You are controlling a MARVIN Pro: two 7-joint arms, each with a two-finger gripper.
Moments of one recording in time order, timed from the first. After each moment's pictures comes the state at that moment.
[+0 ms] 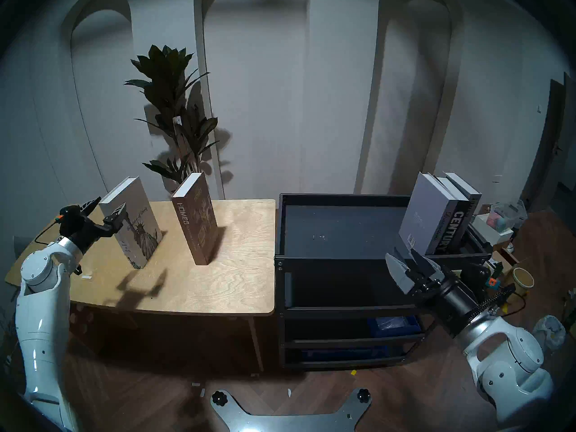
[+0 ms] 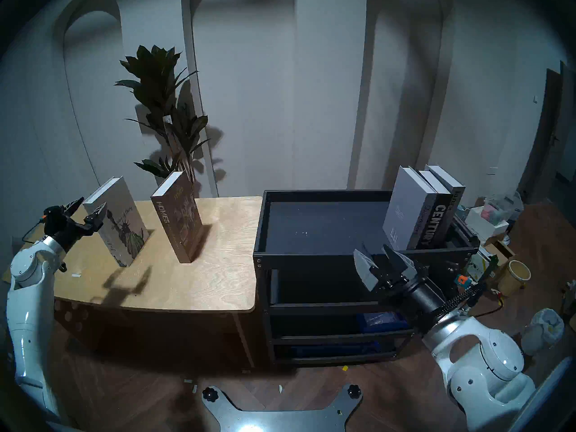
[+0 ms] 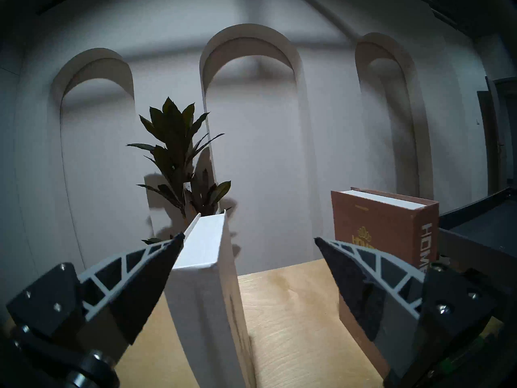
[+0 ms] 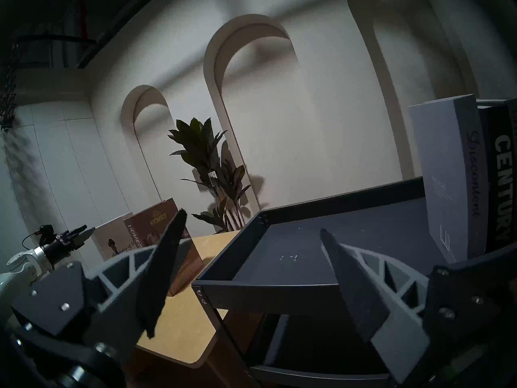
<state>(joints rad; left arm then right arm) 1.54 -0.96 -2.08 -1.41 -0.46 0.00 -0.60 -2.43 -1.04 1.85 -2.42 0.88 0.04 0.18</state>
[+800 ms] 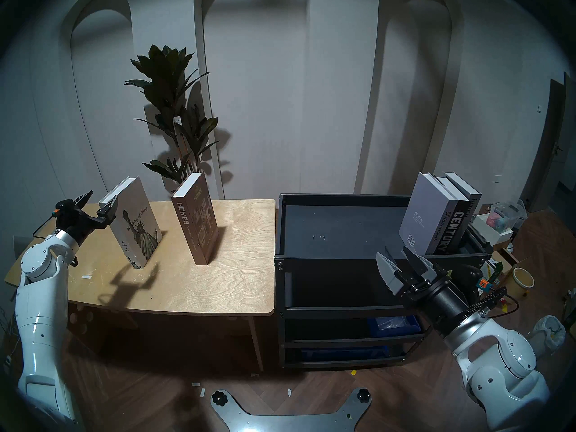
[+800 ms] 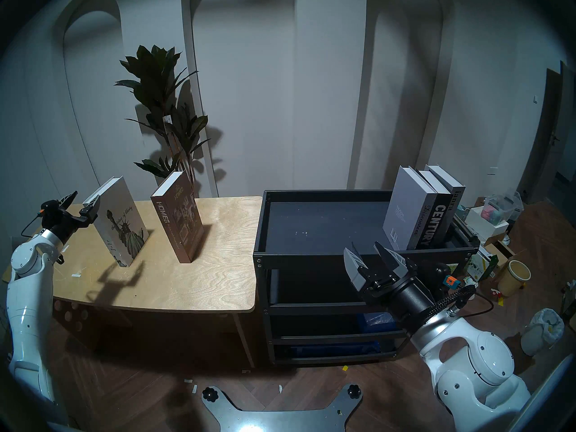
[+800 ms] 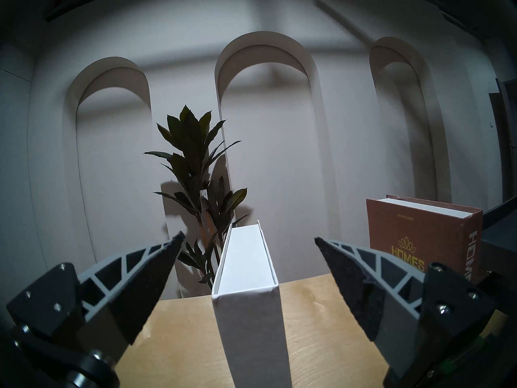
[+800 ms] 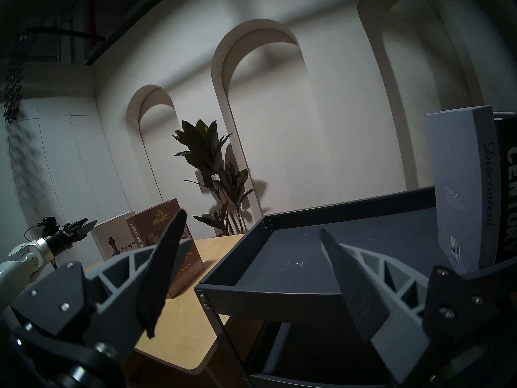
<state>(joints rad) 1.42 -0.92 -2.03 -1.25 -0.45 -0.07 -0.60 -2.38 -1.05 1.77 -2.42 0.80 0.02 0.14</state>
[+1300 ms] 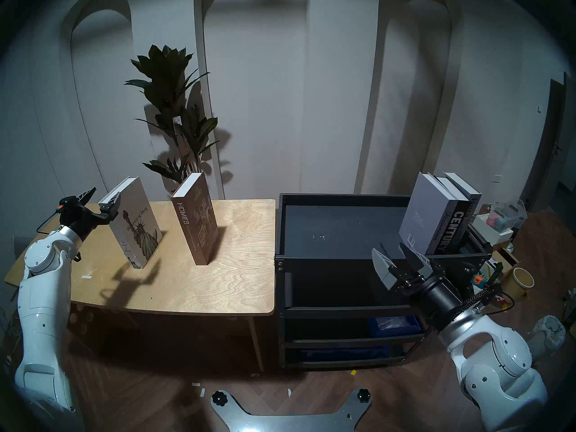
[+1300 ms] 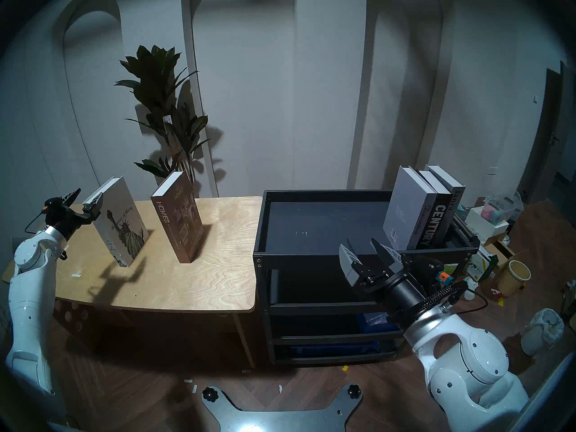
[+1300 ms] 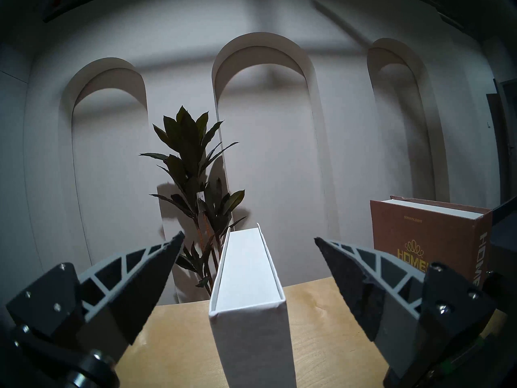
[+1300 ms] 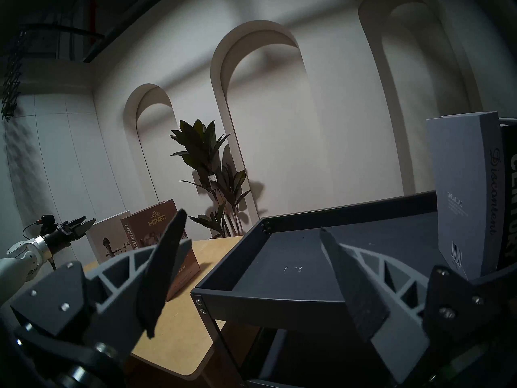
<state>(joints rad) 1.35 -0.91 -1.98 -1.17 -0.45 -0.11 -0.62 -2.33 -1.04 1.72 -2.42 0.76 0.04 0.08</state>
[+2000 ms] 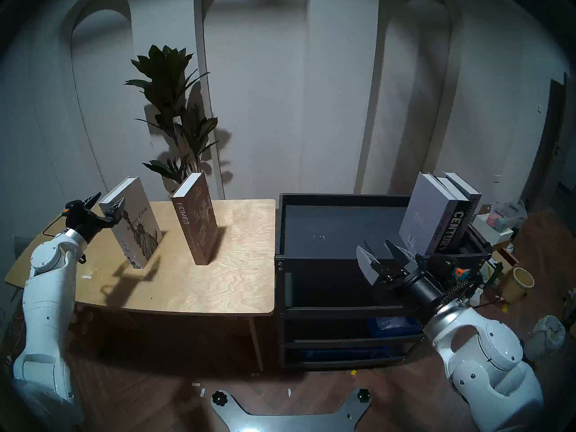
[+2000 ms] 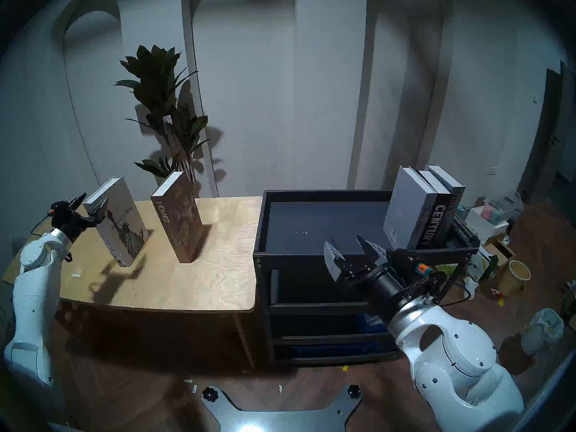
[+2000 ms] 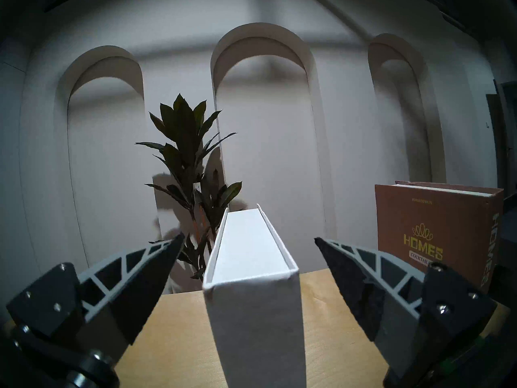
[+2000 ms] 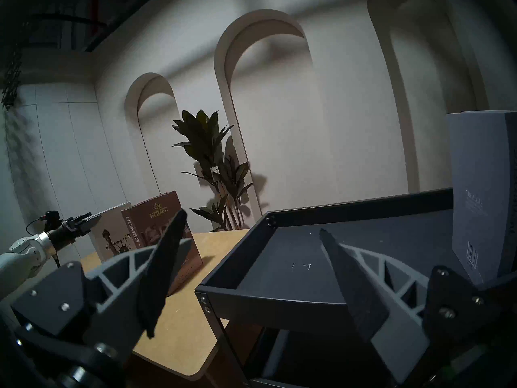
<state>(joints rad) 1.26 -0.89 -1.91 -1.02 -0.44 -0.15 -0.65 -2.21 -1.03 1.61 -2.41 0.71 0.12 0.00</state>
